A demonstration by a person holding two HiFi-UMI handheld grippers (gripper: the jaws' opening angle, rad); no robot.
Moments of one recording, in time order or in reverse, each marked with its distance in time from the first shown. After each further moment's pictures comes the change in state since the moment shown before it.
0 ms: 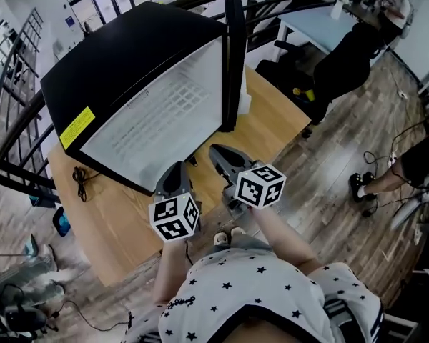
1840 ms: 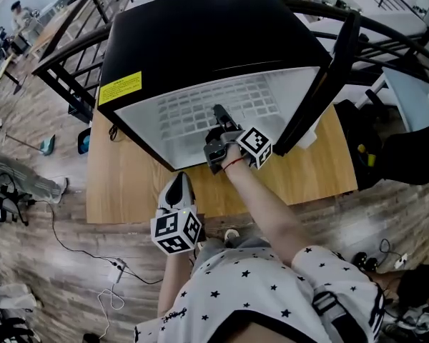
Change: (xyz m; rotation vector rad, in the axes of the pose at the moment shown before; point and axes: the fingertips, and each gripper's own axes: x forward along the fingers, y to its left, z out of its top) left arm -0.057 0.061 -0.028 -0.224 -0.118 0.535; right arm 0.213 -0.017 -0.042 0.959 0.067 0.248
